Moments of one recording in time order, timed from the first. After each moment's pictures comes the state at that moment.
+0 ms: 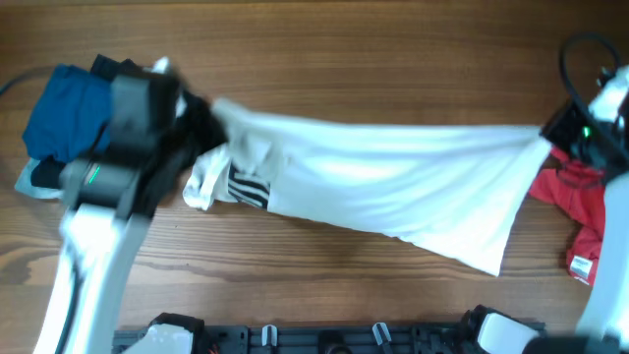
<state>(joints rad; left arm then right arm) -0.21 1.25 1.39 -0.97 0.06 -0.65 -0.41 1.40 1.33 -0.87 -0.25 0.20</state>
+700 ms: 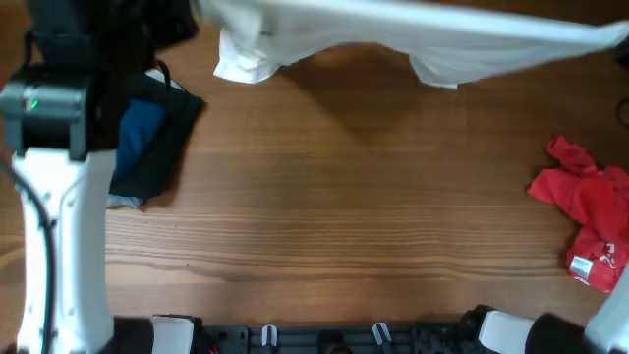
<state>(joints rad) -0.11 1.55 1.99 -0.98 0.16 -0.49 -0.41 1.47 1.85 -1.00 -0.13 0.31</state>
